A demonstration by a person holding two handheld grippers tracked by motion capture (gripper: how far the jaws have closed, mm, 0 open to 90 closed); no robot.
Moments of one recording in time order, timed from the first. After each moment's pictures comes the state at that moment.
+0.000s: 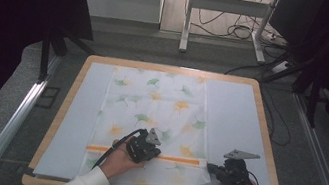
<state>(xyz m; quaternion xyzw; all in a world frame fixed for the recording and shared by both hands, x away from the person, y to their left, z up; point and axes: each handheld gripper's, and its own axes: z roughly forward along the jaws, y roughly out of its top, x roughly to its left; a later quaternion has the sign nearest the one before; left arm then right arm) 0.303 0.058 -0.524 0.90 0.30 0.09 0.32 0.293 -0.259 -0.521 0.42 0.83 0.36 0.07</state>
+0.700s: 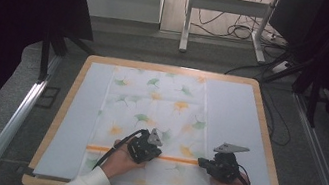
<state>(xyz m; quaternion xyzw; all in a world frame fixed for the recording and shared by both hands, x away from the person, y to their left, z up) 0.304 0.054 -0.524 0.90 0.29 0.10 0.31 0.303 -0.226 -0.513 0.40 0.84 0.37 0.07</state>
